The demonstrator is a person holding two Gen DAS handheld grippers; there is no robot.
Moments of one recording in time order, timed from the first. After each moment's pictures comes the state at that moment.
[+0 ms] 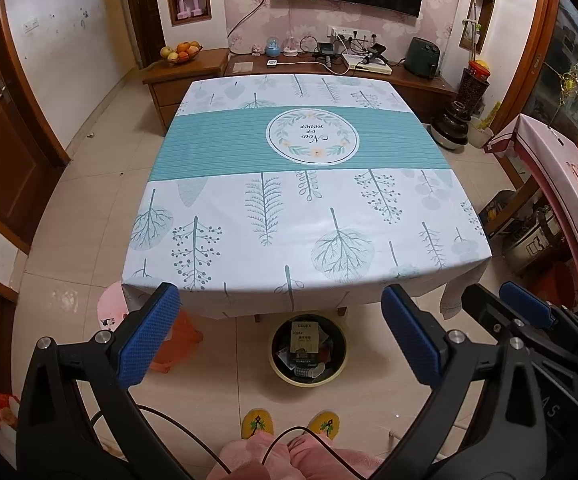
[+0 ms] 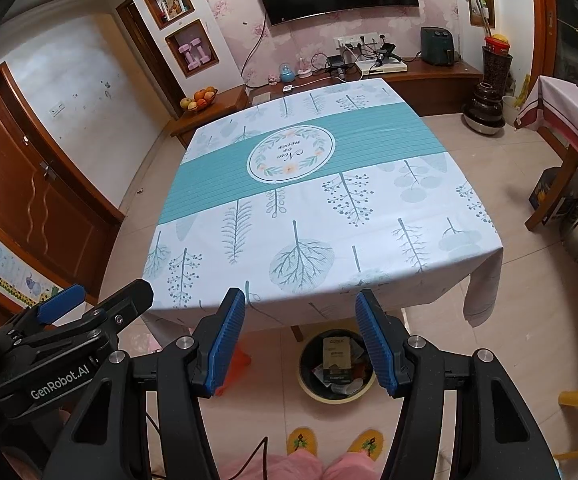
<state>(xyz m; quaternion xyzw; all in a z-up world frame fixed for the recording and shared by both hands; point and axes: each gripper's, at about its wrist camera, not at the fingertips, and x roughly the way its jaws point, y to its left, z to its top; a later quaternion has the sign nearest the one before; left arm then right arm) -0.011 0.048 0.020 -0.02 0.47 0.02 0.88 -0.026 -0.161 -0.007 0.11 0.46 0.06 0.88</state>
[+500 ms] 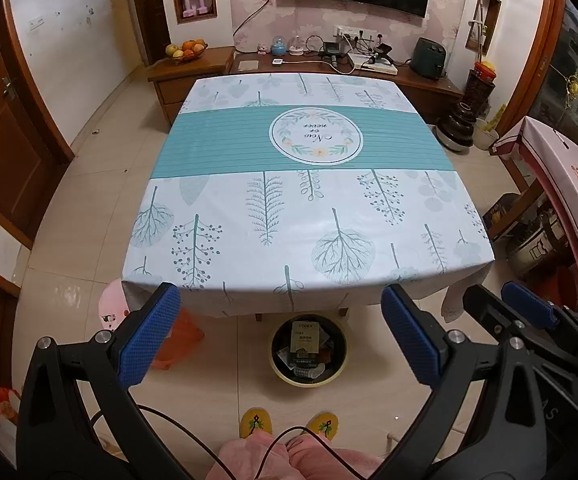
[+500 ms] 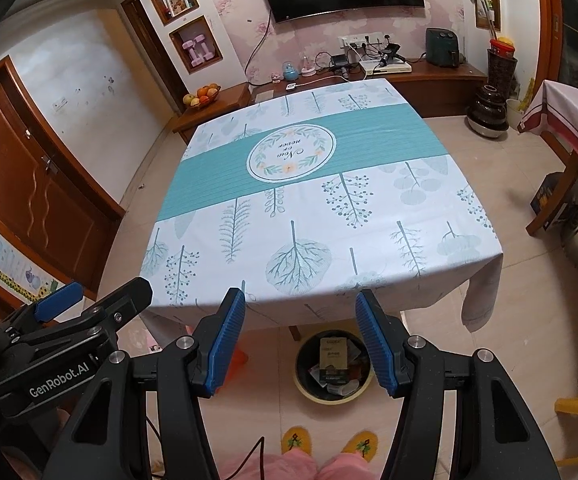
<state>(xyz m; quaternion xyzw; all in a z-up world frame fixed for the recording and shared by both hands) -0.009 0.043 0.024 -0.02 0.47 0.03 0.88 -0.023 -0.168 -0.007 0.11 0.45 0.06 0.88</state>
